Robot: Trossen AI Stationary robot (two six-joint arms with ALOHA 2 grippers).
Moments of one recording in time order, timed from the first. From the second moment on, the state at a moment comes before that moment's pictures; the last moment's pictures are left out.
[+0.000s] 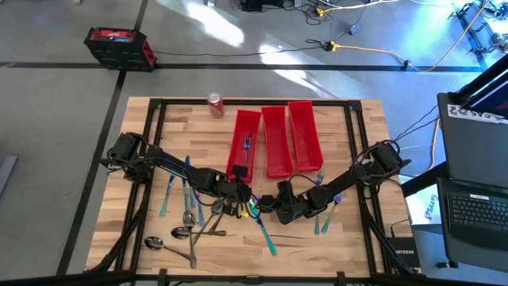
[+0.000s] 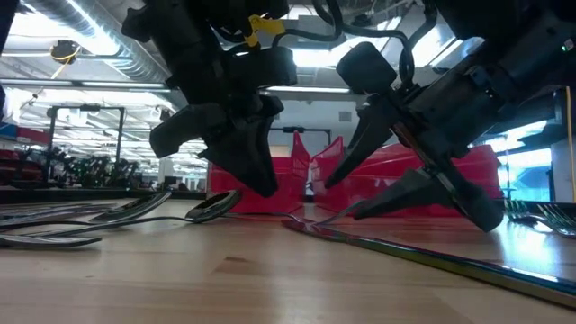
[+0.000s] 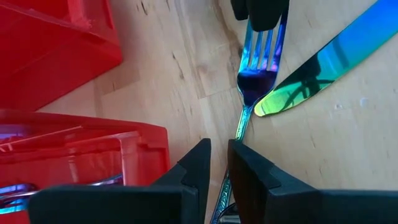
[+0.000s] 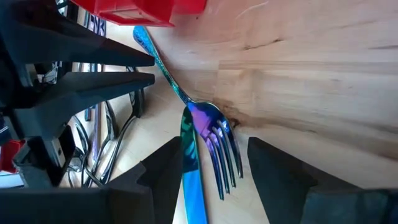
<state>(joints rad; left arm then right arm) -0.25 1.83 1.09 -0.27 -0.34 0.19 0.44 1.89 0.84 0.21 0.52 1.75</state>
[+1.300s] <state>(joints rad) -0.24 1.83 1.09 -0.27 -0.34 0.18 0.48 1.90 0.85 0.20 0.50 1.84</state>
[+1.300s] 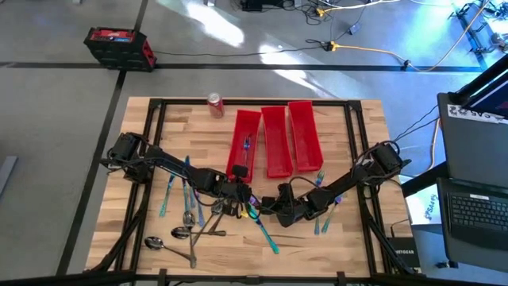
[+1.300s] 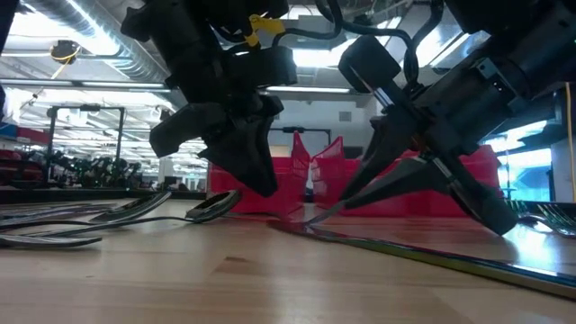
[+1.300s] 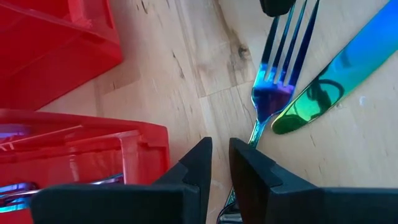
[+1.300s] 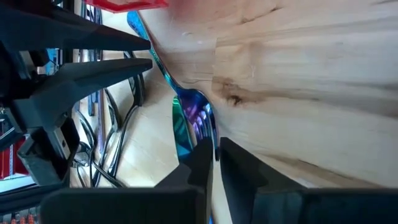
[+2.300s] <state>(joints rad) -0.24 1.83 1.09 -0.28 -0.34 0.22 0.53 2.02 0.99 0.21 0.65 2.04</state>
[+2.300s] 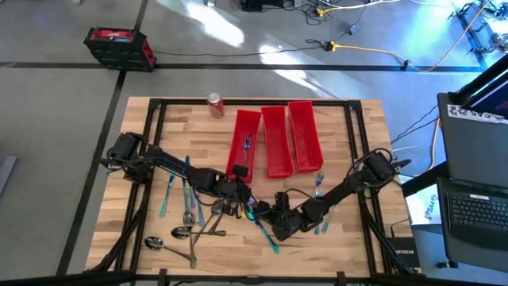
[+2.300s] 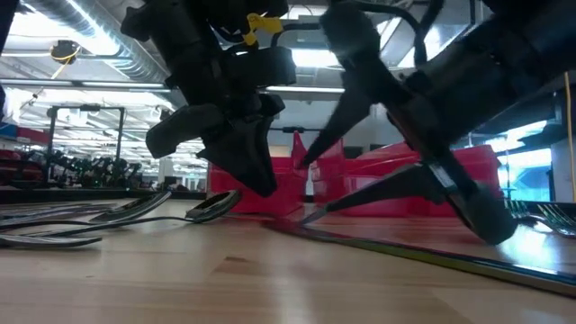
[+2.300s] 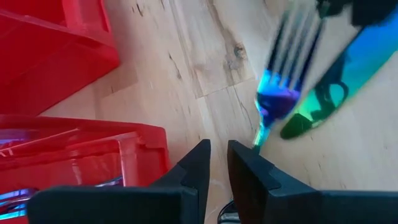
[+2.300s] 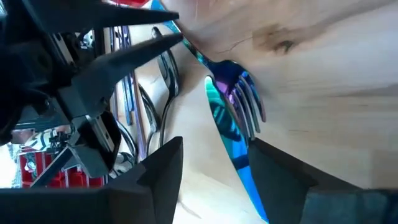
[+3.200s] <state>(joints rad) -0.24 1.83 1.09 -0.31 -0.32 0.25 0.52 2.04 1.00 0.10 0.70 2.25</state>
